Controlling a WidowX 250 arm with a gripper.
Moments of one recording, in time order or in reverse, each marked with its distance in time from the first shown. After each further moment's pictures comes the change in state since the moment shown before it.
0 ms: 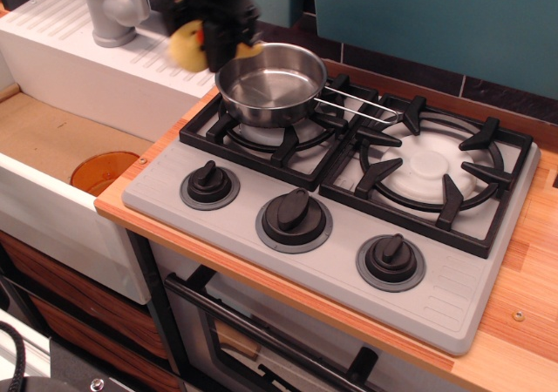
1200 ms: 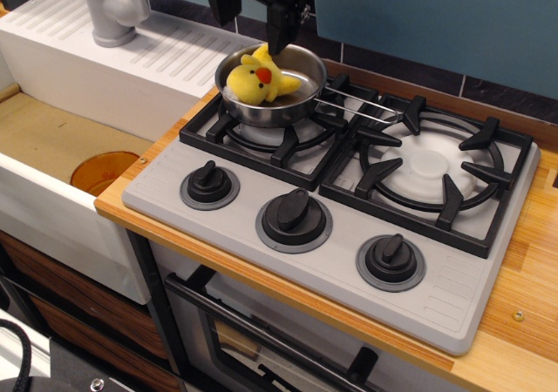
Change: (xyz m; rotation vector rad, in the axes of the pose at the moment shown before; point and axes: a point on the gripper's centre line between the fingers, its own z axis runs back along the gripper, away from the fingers) arm 0.041 -0.008 -0.011 -0.037 0.006 -0.029
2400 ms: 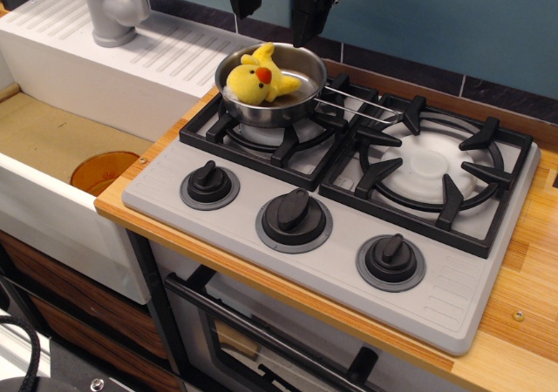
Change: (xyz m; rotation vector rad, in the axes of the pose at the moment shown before) arm -0.004 -0.026 0.024 -0.051 0.058 0.010
